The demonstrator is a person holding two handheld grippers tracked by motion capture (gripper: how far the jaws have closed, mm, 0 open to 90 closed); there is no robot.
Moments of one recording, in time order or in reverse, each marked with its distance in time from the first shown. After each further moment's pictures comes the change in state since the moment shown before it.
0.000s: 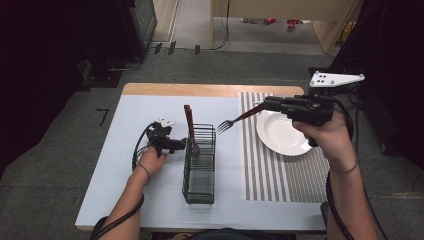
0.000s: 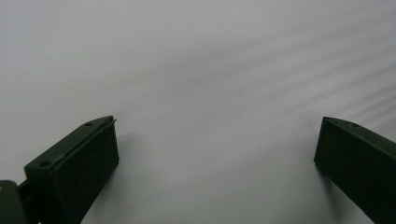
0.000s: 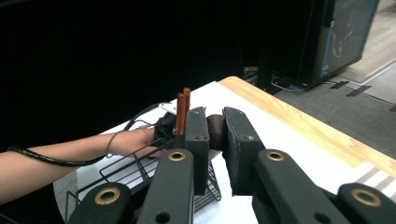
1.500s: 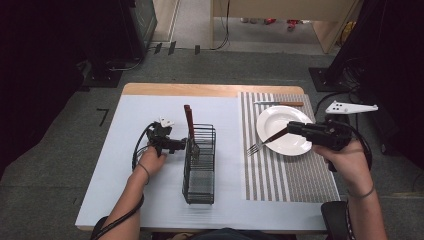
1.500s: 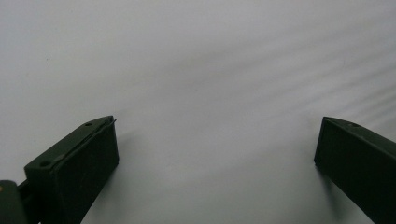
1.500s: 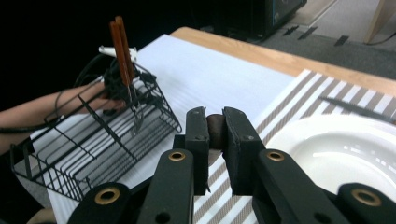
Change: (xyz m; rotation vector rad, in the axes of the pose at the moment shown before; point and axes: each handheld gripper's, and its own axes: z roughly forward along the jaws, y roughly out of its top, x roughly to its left) left arm 0.000 0.000 0.000 0.000 0.000 0.000; right arm -0.022 -0.076 -0.035 0.123 -0.184 0.150
